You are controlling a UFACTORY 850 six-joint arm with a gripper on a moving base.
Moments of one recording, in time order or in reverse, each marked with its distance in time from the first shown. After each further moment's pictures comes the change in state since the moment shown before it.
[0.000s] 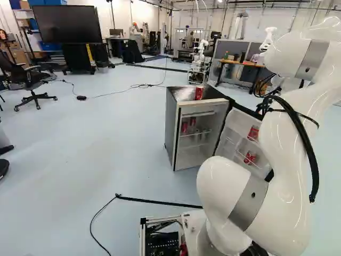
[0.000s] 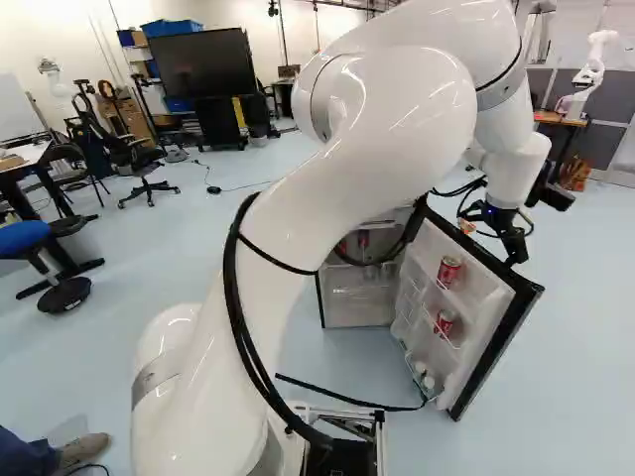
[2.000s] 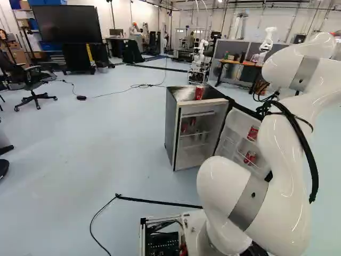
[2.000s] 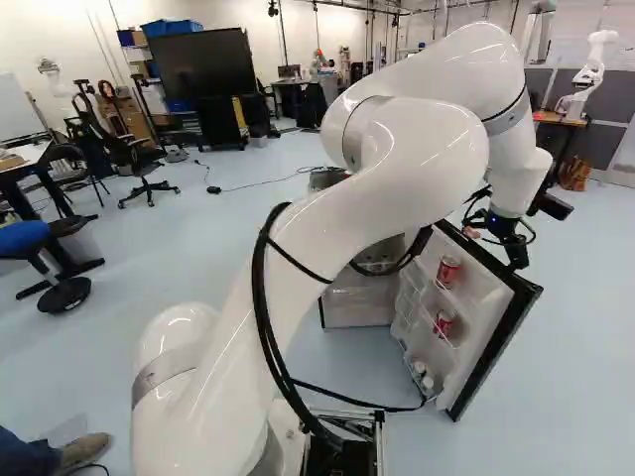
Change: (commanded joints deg) arm -0.1 -8.1 -8.8 -0.9 -2.5 0.0
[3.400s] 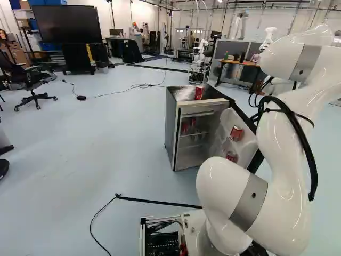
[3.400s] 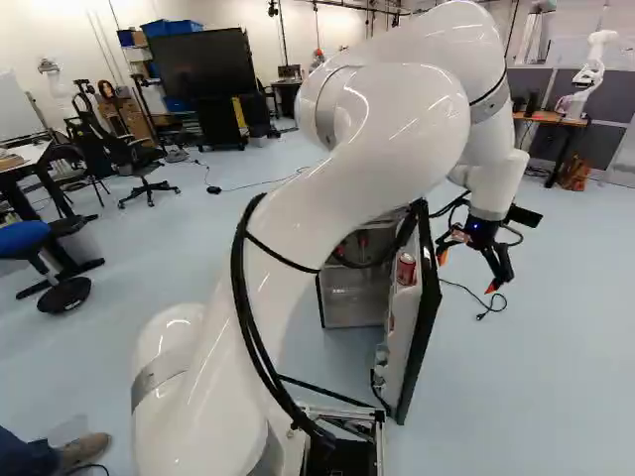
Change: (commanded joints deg) arm 2.7 7.0 11.8 -13.3 -10.7 0.0
